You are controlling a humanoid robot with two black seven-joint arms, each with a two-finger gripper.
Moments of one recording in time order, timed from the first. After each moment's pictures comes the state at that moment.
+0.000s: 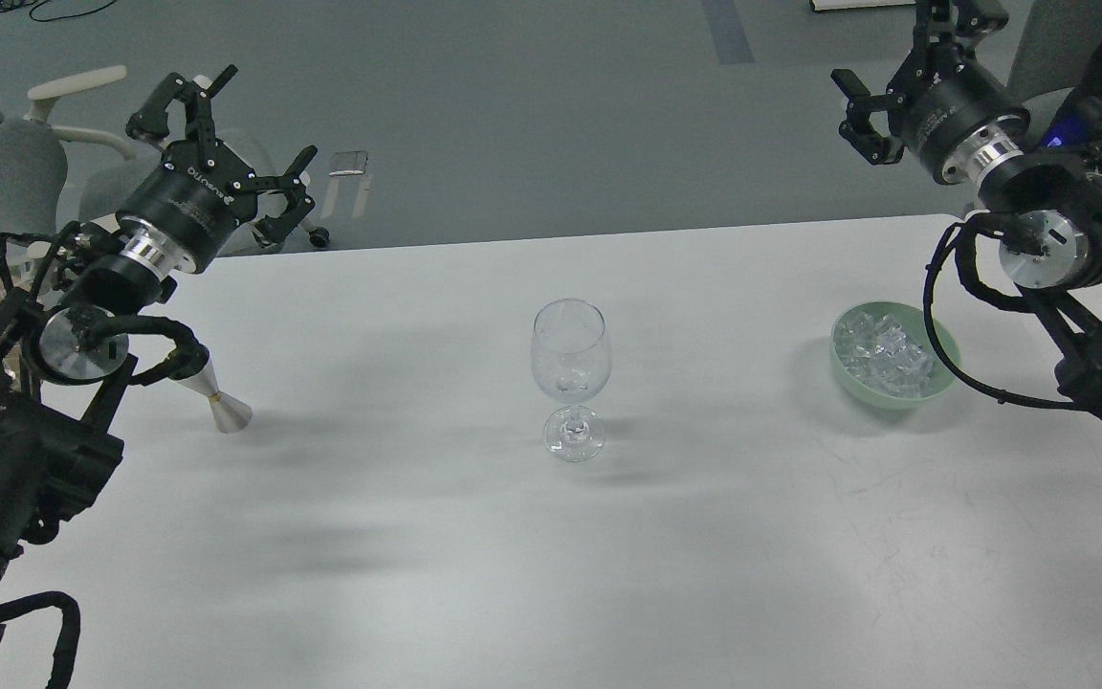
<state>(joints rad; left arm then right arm) -0.64 0.39 -1.23 -0.88 0.20 -0.49 0.10 0.85 -0.38 0.90 0.83 -0.35 0.18 0.17</state>
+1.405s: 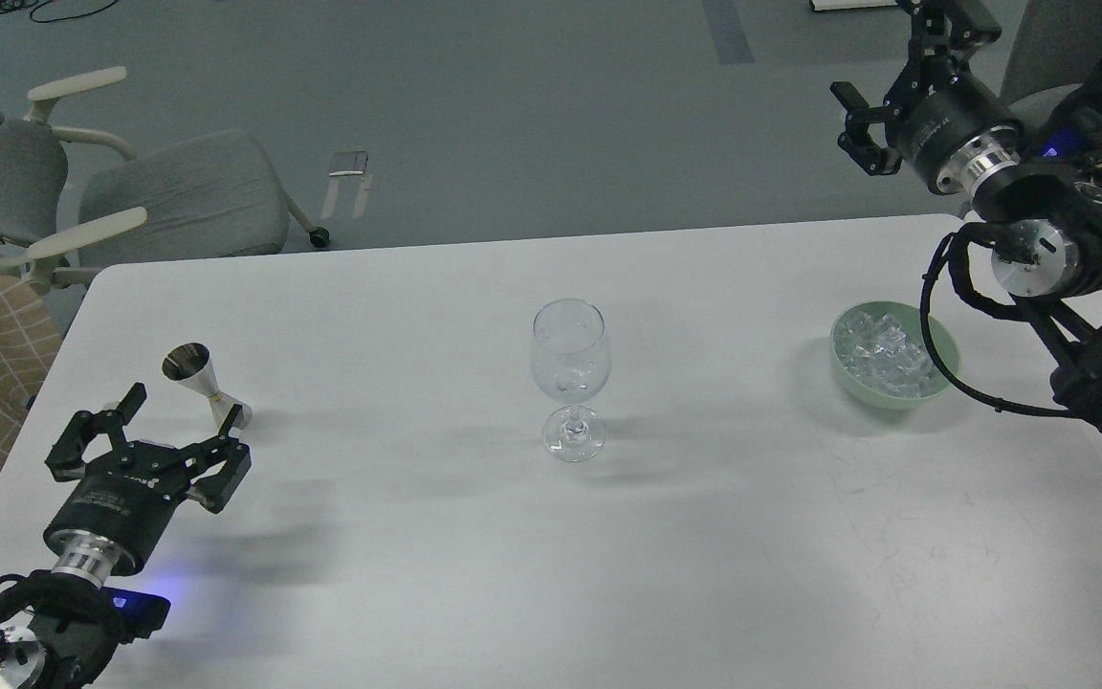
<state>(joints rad) 0.20 0.15 -1.73 -1.42 -0.15 -0.13 0.29 0.83 -0.38 0.89 0.84 -0.36 0.15 0.17</state>
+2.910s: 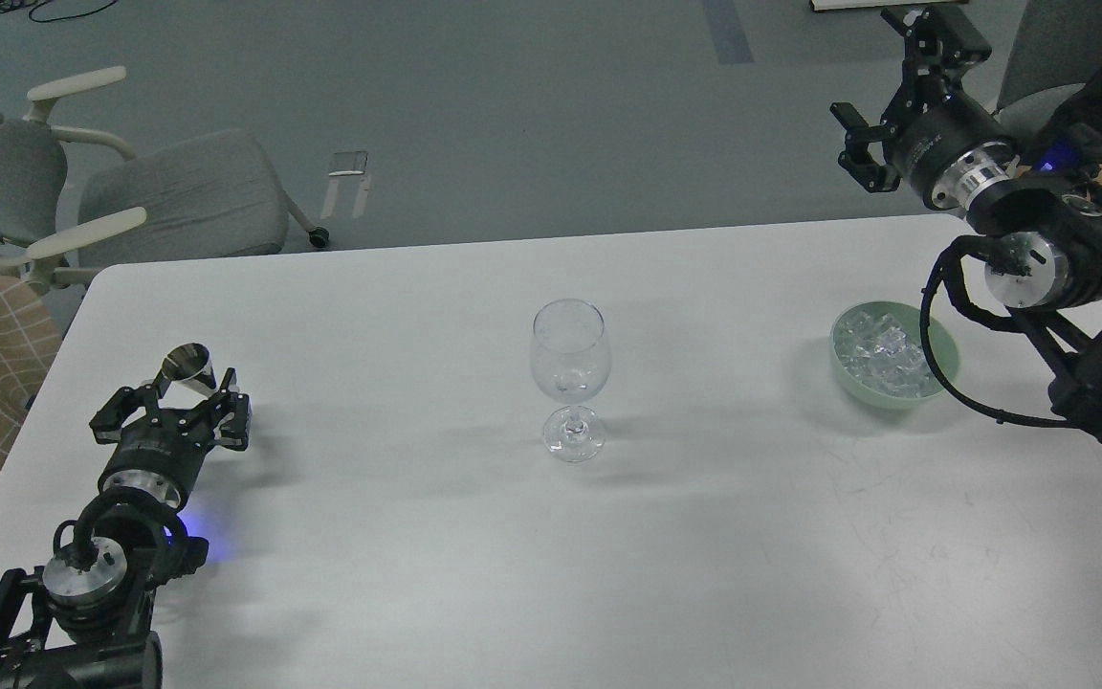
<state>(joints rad) -0.14 0.09 -1.78 -0.94 -0.04 -0.20 0.18 0.82 -0.38 0.86 0.84 -0.36 0.11 0.16</state>
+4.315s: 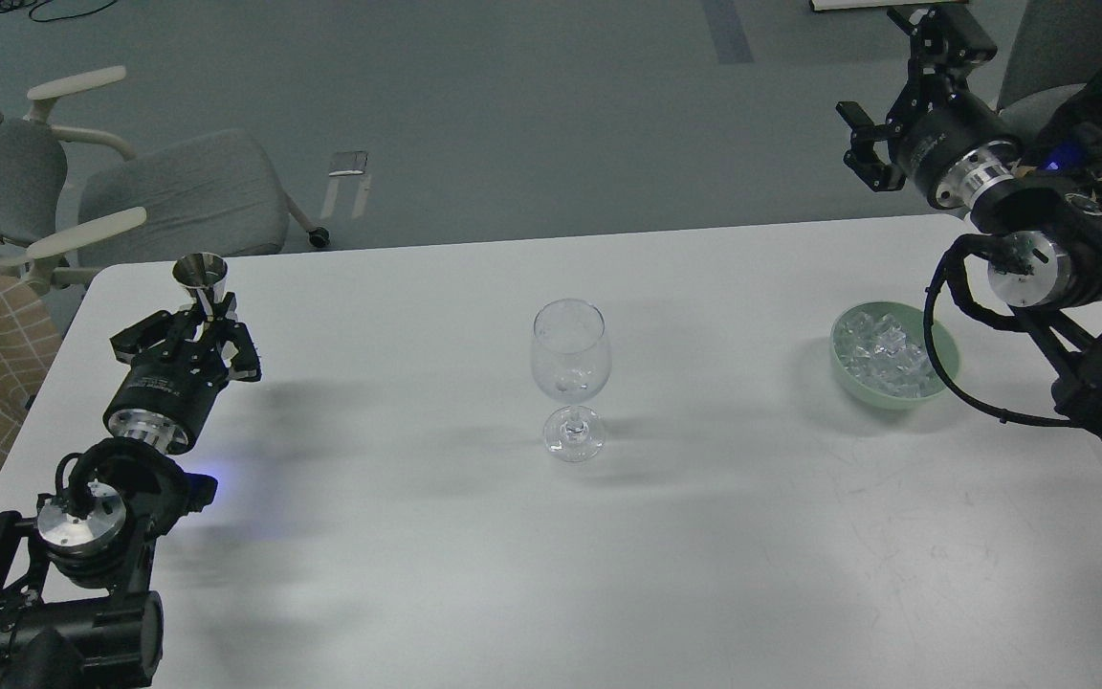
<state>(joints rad) -0.18 0.10 -1.72 -1.14 -0.05 -0.14 0.24 0.82 -0.38 0.86 0.84 -0.36 0.10 0.16</state>
